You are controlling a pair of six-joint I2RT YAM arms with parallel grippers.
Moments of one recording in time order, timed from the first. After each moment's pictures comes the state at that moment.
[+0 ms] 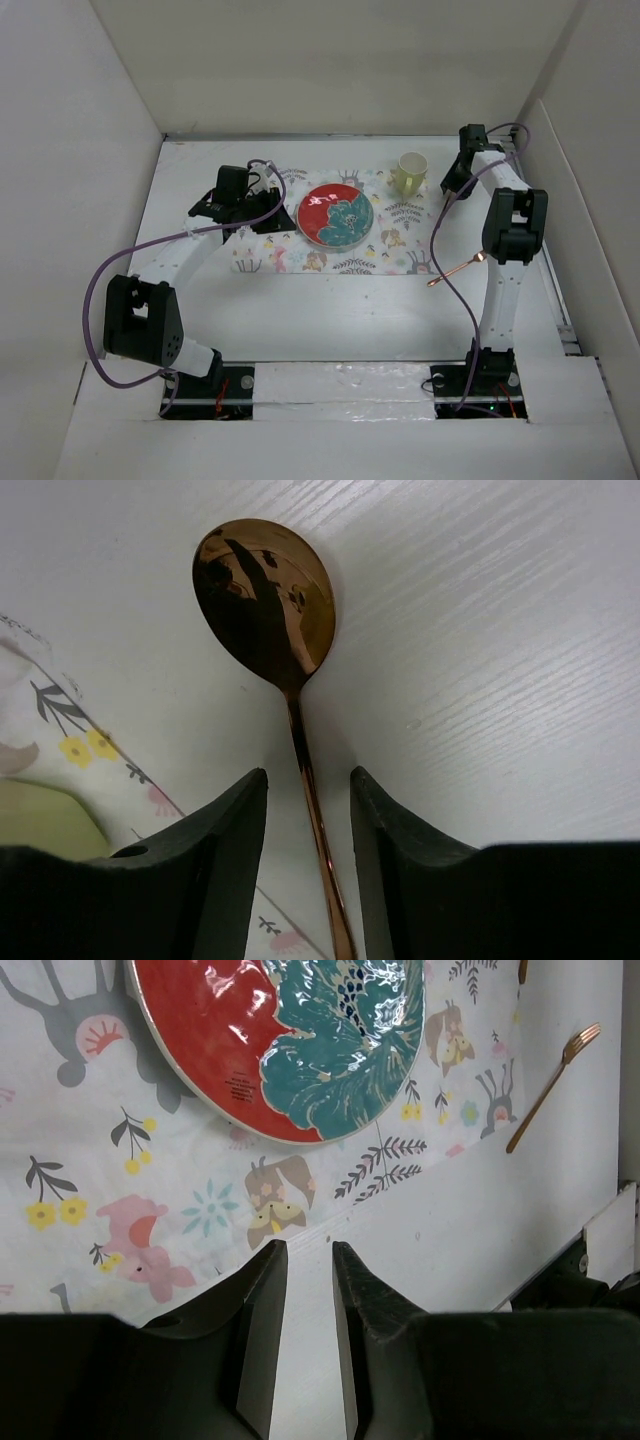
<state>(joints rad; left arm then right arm) -0.27 1.44 1.05 -0.39 0.49 -0.38 -0.06 2.31 1.94 -0.74 0.16 0.54</state>
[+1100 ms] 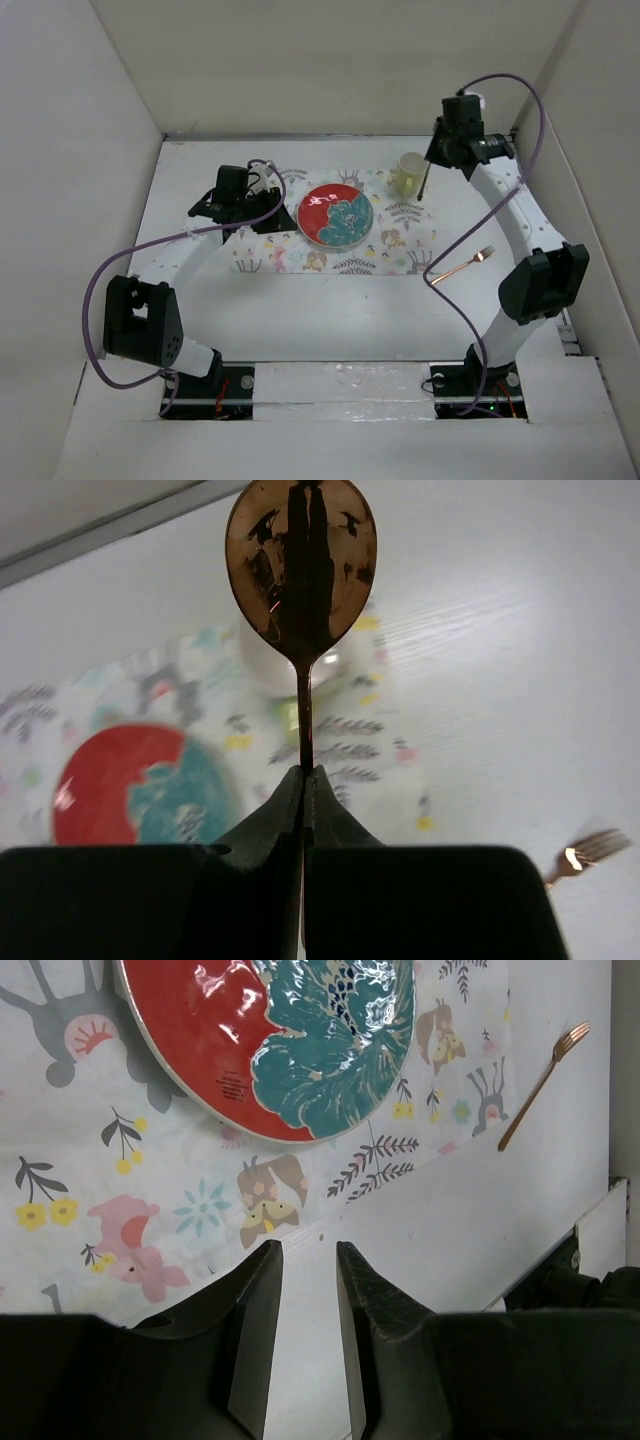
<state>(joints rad) -0.27 1.44 1.05 -0.39 0.50 -0.38 0.18 1.73 1.76 -0.72 0.27 0.45</state>
